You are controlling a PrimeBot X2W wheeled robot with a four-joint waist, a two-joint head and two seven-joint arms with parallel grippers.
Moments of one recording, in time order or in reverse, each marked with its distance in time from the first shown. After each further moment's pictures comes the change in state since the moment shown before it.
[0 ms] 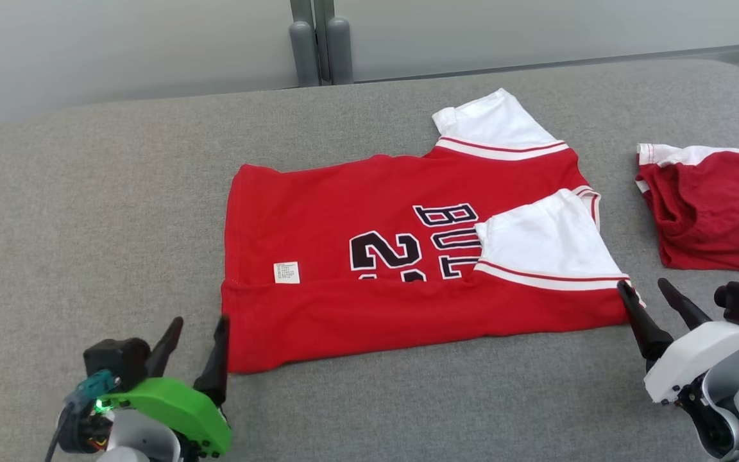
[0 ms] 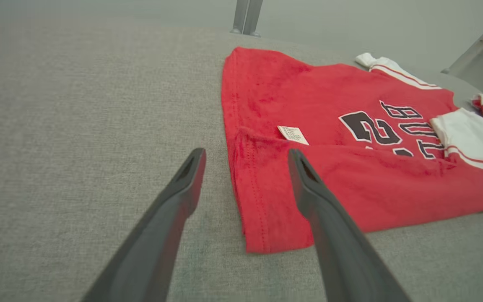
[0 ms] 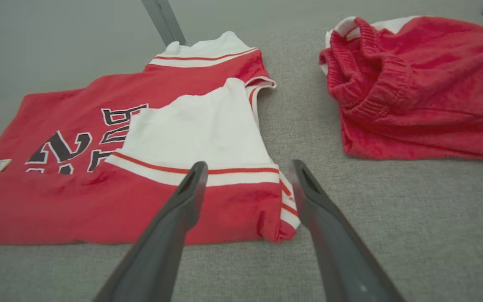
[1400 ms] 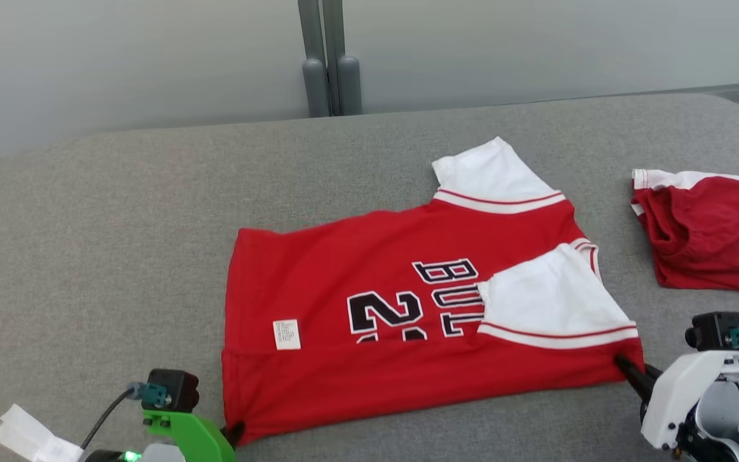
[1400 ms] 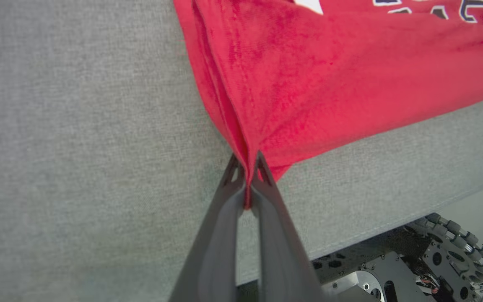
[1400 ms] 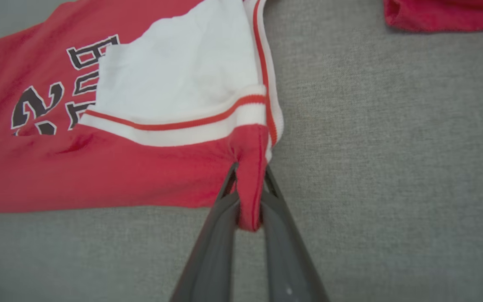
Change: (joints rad) left arm -0.003 0.091 -0.161 0.032 -0.093 -0.022 0.495; right arm 0.039 -0.019 0.041 0.026 0.094 0.001 0.326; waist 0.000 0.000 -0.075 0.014
